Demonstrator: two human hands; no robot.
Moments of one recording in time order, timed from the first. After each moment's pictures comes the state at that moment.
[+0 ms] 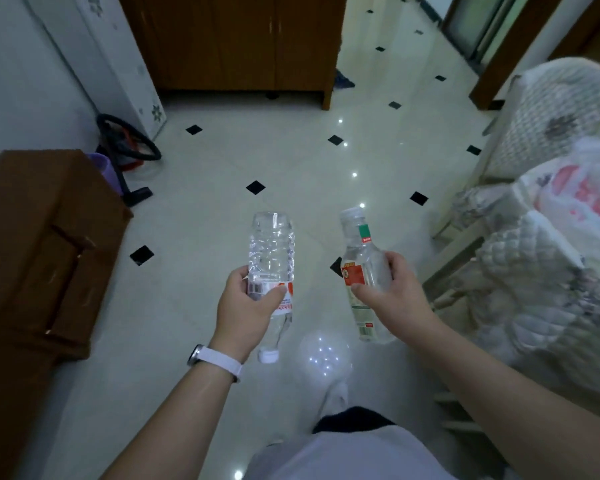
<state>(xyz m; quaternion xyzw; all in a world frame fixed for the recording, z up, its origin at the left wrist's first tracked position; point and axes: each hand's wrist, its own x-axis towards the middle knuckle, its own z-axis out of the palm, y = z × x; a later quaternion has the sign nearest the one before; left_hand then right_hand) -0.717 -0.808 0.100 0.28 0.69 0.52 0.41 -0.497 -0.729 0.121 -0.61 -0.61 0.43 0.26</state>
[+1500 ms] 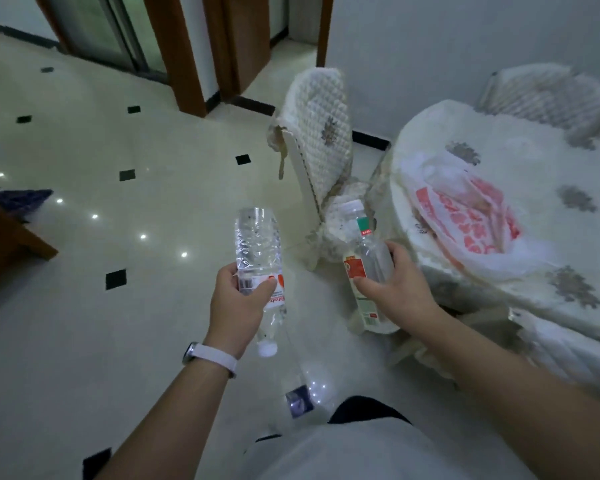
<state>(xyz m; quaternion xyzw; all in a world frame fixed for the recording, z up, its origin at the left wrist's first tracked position) -0.594 0.008 0.110 0.59 0.45 0.26 0.62 -0.414 -0.157 0.144 -0.86 -0.23 0.21 0.41</state>
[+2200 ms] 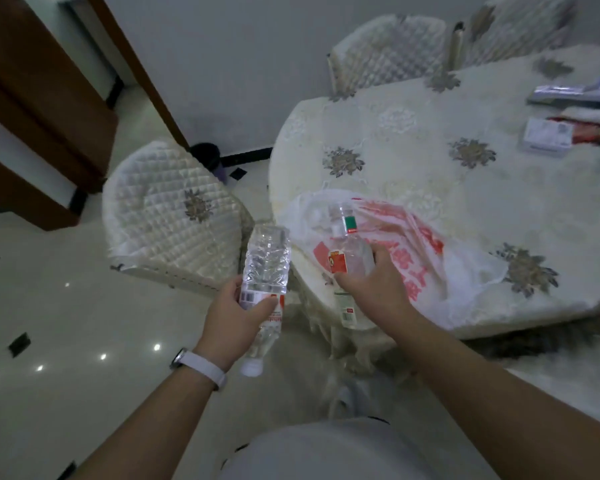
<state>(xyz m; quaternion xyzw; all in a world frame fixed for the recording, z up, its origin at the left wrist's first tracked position) -0.228 0.053 0.123 0.81 0.26 0.01 0.52 -0.138 -0.157 0.099 -0.83 0.05 0.13 0.54</state>
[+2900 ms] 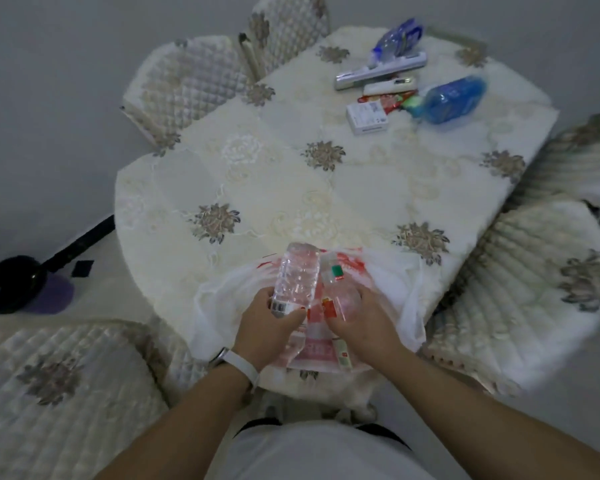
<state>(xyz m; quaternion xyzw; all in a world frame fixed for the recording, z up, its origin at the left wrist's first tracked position) -0.006 -0.014 0.066 0.84 -0.04 -0.26 0.48 -0.088 -0.182 0.052 -0.82 0.31 0.06 0.48</state>
